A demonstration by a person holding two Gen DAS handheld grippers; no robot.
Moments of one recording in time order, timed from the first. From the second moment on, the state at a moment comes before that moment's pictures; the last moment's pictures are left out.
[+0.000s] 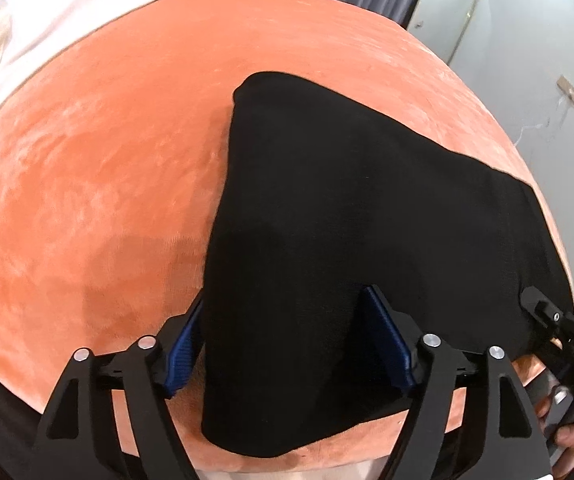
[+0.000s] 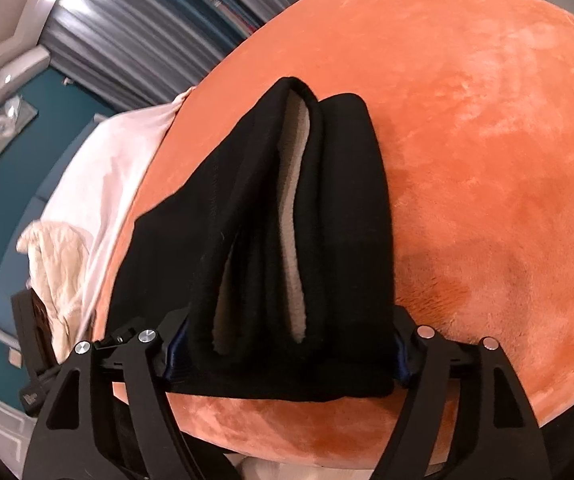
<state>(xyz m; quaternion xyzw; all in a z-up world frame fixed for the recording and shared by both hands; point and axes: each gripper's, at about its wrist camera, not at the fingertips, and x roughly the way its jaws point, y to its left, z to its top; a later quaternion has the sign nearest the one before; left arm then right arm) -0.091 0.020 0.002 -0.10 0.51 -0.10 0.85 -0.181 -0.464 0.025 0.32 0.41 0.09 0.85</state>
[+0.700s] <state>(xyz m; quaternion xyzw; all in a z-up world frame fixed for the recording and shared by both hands) -0.091 0.029 0.020 -0.15 0.49 -0.19 0.83 -0.184 -0.456 0.045 0.30 0.41 0.11 0.85</state>
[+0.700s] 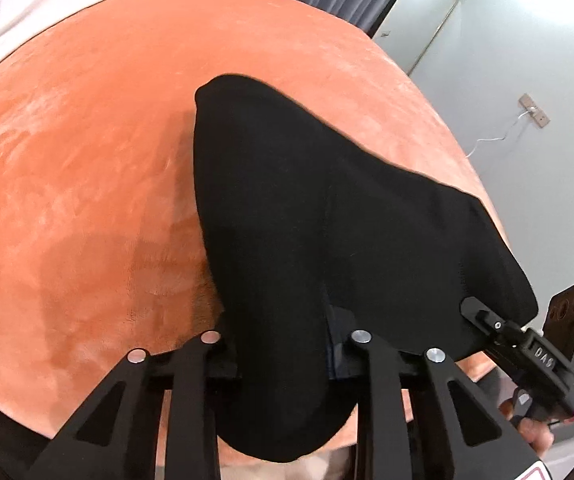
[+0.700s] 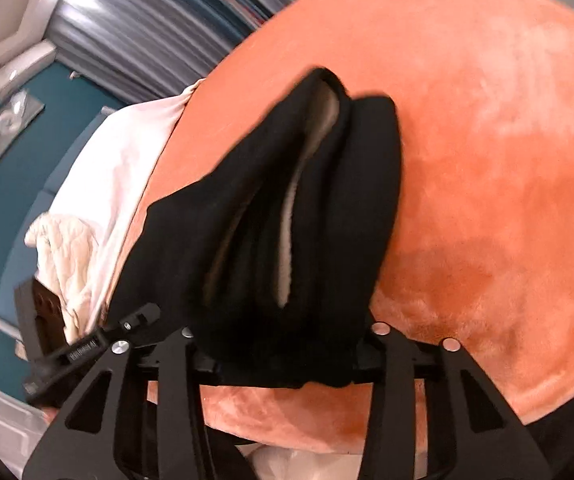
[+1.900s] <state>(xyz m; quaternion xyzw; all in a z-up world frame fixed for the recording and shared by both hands) 0.322 0.022 0.051 -0.12 0.34 -0.22 0.91 0.223 -0.451 0.061 0.30 0.26 0.17 0.90</state>
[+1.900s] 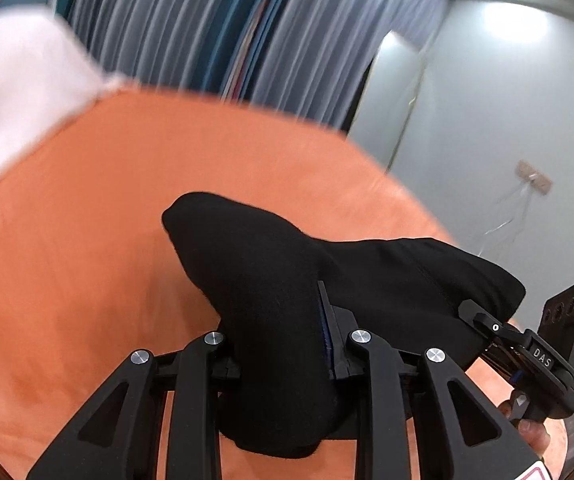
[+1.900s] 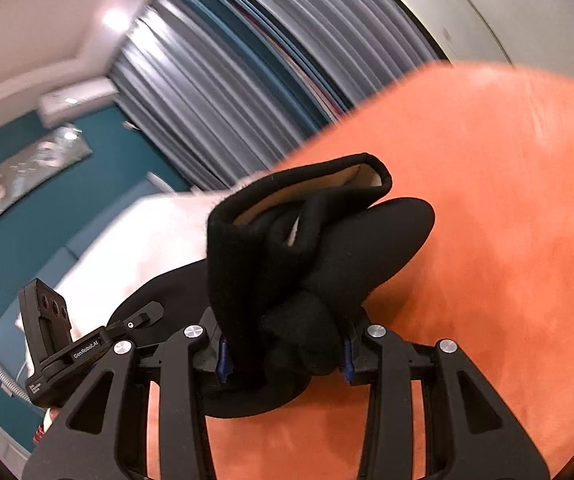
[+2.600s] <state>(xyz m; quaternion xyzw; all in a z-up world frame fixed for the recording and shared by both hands) 0.293 0.024 0.070 -0.14 0.37 -0.13 0.91 0.211 -0.431 0.106 0.16 0.32 0.13 0.93</state>
